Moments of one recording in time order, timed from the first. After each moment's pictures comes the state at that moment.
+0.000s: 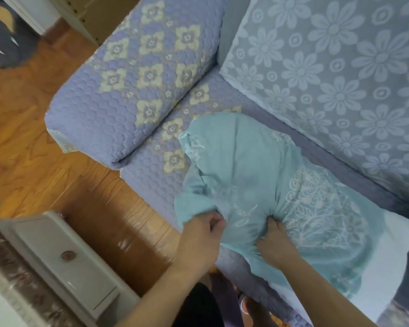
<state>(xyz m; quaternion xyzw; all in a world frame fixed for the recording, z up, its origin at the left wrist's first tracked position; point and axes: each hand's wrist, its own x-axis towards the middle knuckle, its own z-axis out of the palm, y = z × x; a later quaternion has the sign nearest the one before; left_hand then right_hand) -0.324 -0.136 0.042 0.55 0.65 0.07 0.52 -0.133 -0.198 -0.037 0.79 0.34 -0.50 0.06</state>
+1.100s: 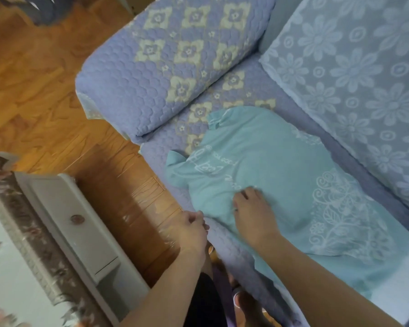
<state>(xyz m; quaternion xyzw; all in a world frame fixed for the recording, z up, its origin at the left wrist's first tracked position) -0.359 -0.171 -0.068 0.03 0.80 0.27 0.54 -0.209 -0.139 -0.056 0.66 0.70 -0.25 0.08</state>
